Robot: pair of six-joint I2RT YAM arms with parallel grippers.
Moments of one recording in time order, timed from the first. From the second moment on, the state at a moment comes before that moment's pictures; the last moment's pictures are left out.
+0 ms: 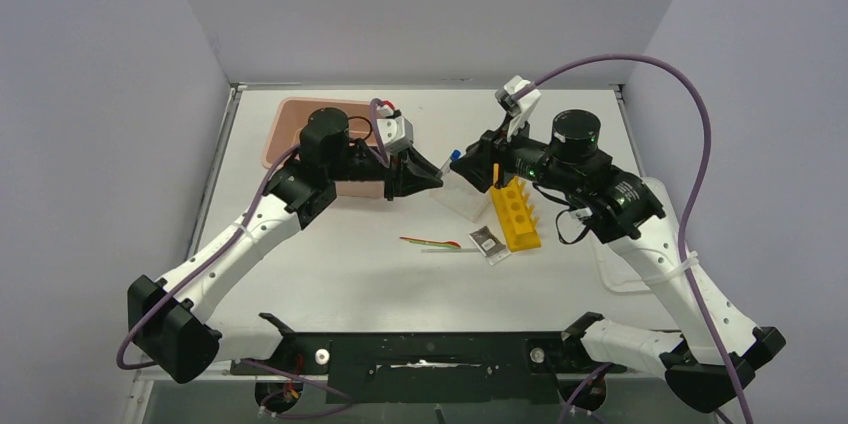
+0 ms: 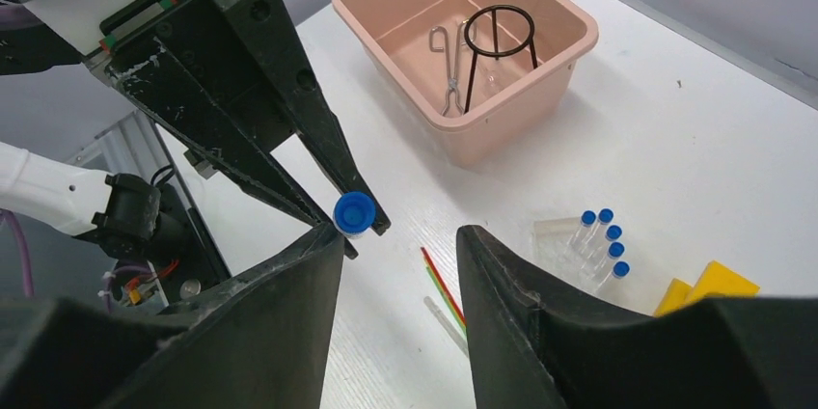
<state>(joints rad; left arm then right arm) -0.62 1.28 1.16 -0.02 0.88 0.06 0.61 1.08 1.35 -0.51 -0.33 0.11</state>
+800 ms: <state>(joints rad) -0.62 1.28 1.16 -0.04 0.86 0.07 0.62 1.09 1.35 -0.45 -0.40 0.12</state>
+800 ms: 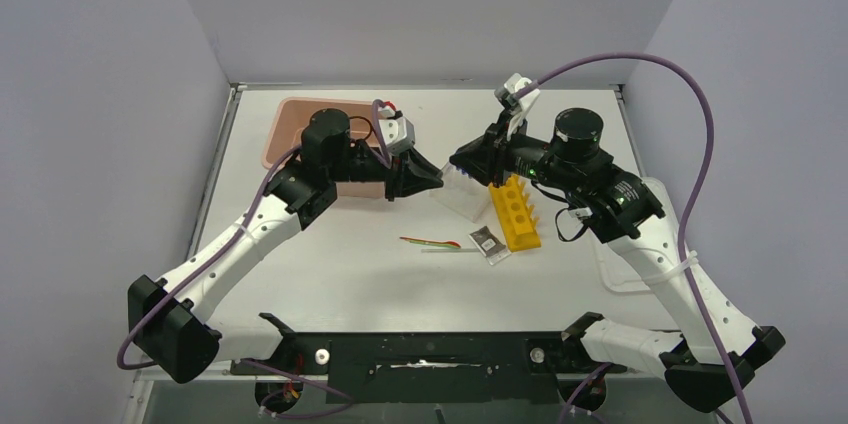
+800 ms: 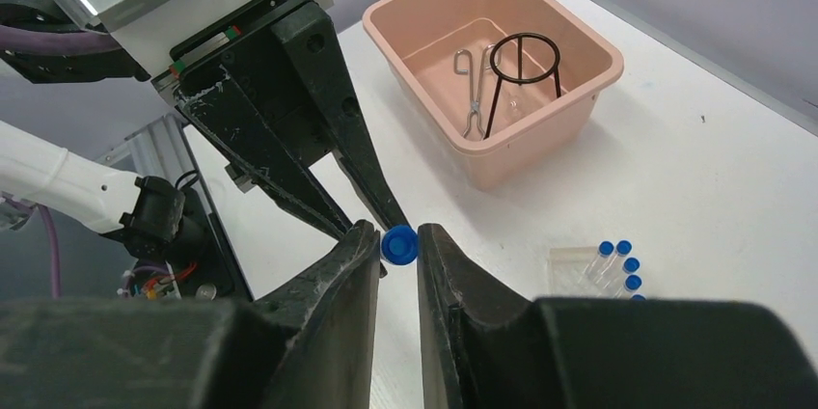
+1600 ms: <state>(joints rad) -0.46 1.12 0.79 0.27 0.28 -0.54 0.57 1.27 1.30 -0.43 -0.02 0.02</state>
